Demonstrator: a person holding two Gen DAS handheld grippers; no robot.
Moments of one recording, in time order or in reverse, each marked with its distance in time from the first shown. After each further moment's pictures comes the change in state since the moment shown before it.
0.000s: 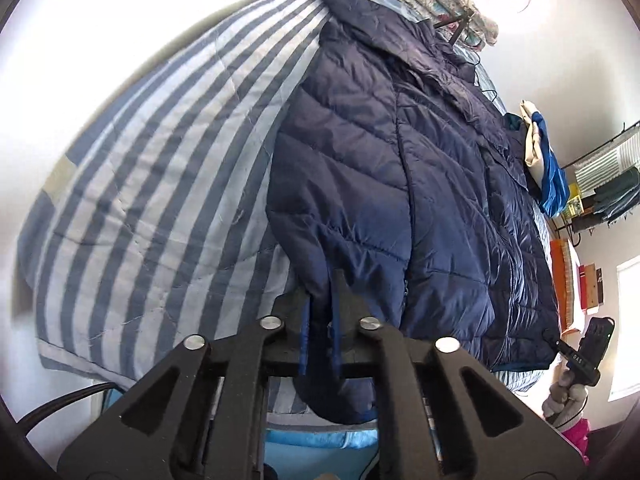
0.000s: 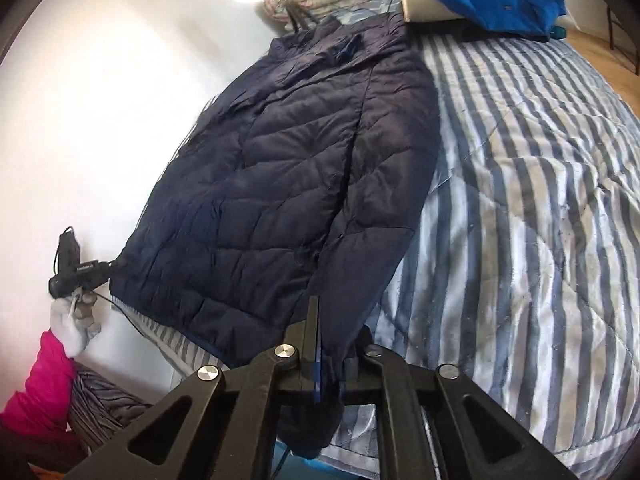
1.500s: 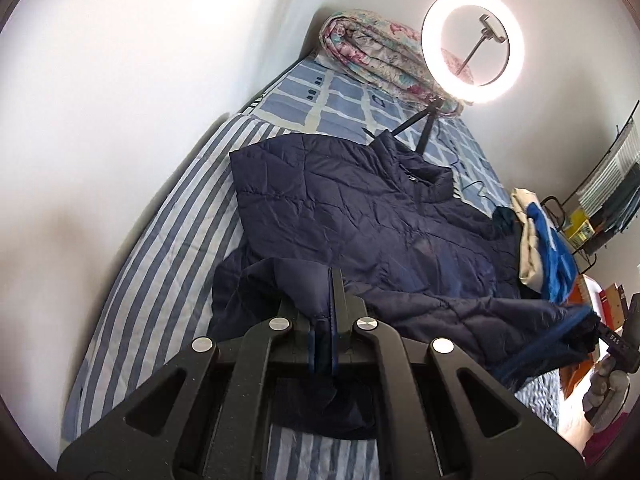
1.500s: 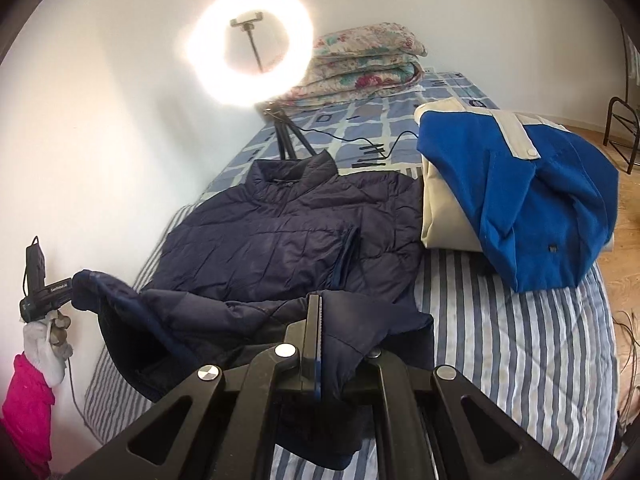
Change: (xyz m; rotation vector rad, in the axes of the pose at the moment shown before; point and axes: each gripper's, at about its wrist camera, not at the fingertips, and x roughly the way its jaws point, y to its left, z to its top) left arm 0.018 -0.131 0.232 0.149 -0.290 0.049; right arm 0.003 0.025 0.267 -0.094 -0.241 -0.163
